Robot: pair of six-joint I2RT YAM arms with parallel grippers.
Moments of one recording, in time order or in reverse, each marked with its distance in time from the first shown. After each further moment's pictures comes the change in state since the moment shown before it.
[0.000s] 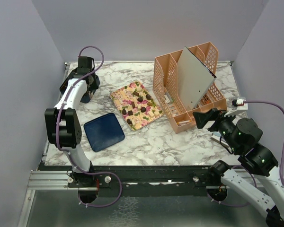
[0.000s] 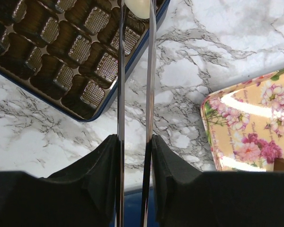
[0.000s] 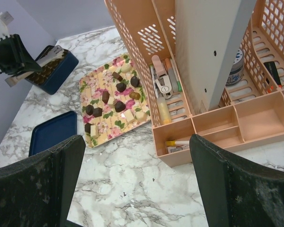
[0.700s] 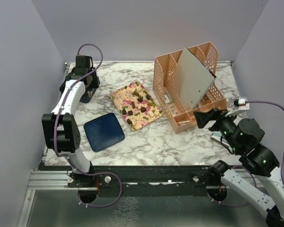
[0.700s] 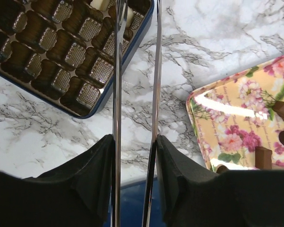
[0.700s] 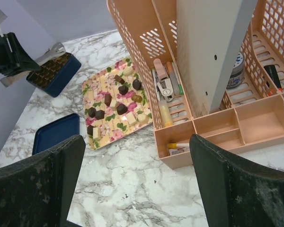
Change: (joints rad) left arm 0.001 -0.038 -0.007 0.000 0.041 0.005; right arm 0.000 -0.003 0.015 -0.001 0.000 0.000
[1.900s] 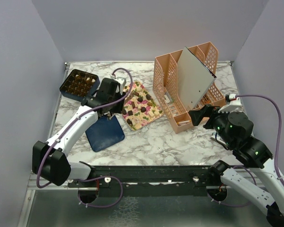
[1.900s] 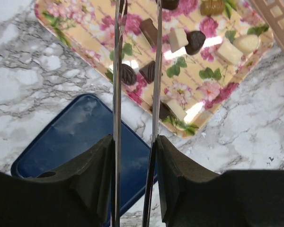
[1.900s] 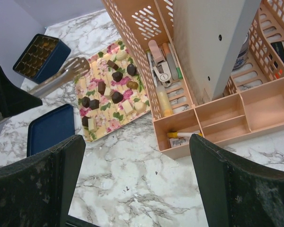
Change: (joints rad) left arm -0.409 -0.408 -0.361 -0.022 0.097 0.048; right arm 0.000 0.100 0.000 -0.011 0.001 0.055
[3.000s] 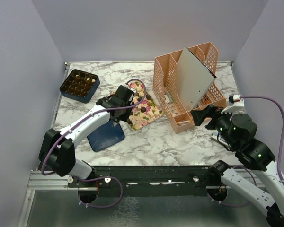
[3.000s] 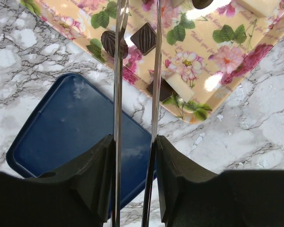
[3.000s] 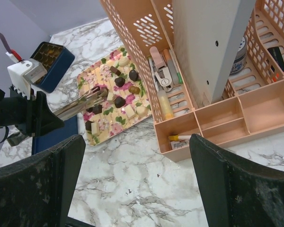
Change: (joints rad) left arm -0.159 0.113 -0.039 -0.060 -0.148 0.015; right arm 0.000 -0.028 0.010 -0.008 0.010 0.006
